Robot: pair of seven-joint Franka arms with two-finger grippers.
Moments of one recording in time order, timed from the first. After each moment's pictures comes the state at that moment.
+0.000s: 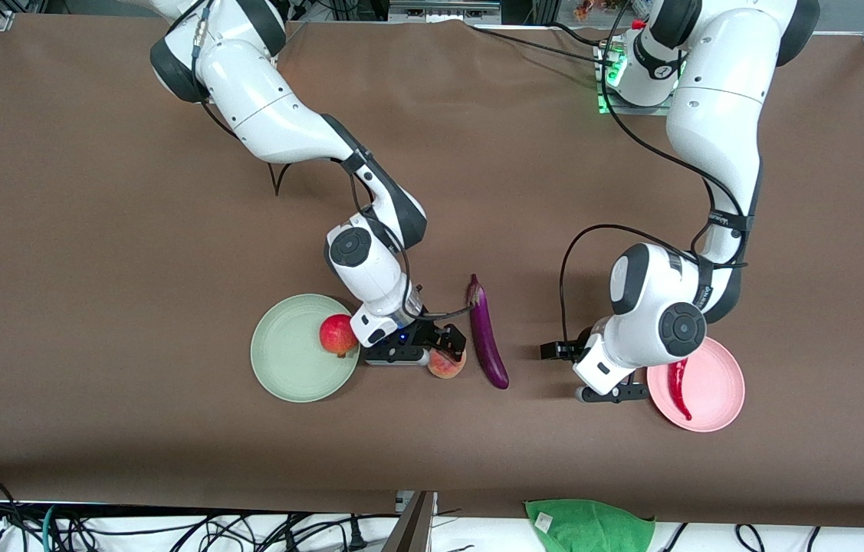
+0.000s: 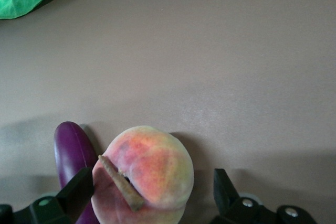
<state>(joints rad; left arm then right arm) -0.30 0.88 0.03 -1.26 -0.28 2.12 -0.23 0.57 1.16 0.11 -1.02 0.04 2.72 0.70</state>
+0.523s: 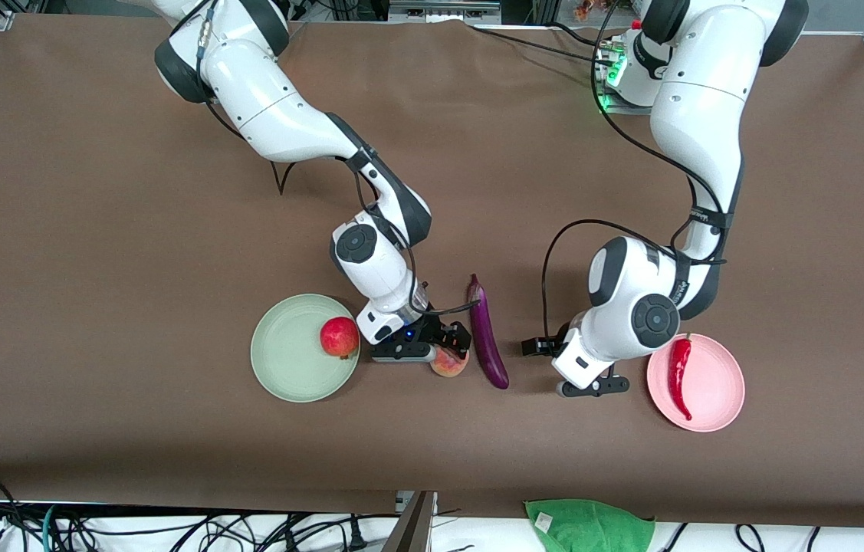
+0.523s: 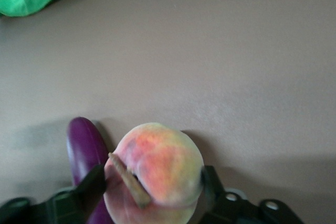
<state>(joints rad) -0.35 0.88 0.03 -1.26 -0.28 2.13 -0.32 0.58 1.16 0.11 -1.00 0.05 2.71 0.70</state>
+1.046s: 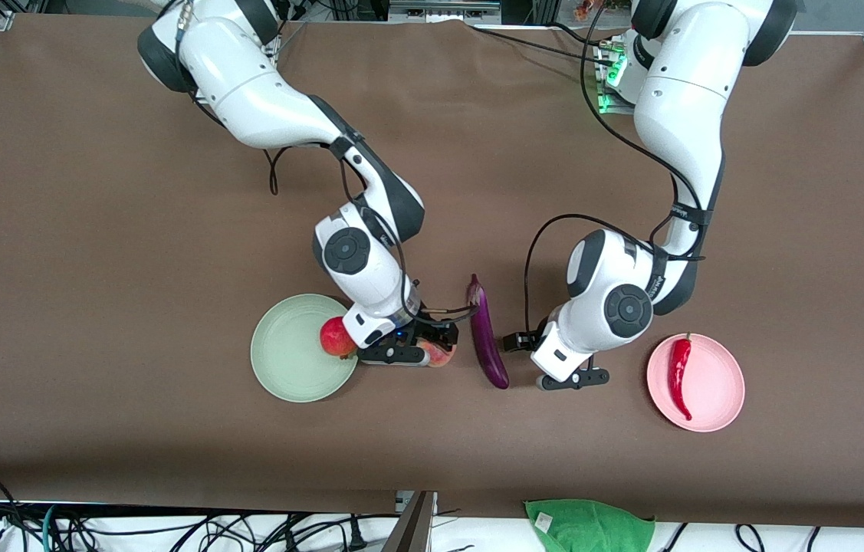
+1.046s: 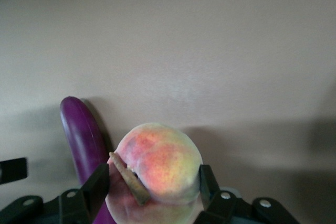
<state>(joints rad) -0.40 0.88 0.03 -1.27 -0.28 2.16 -0.39 0.52 1.05 0.14 -0.97 0.05 2.34 0.62</state>
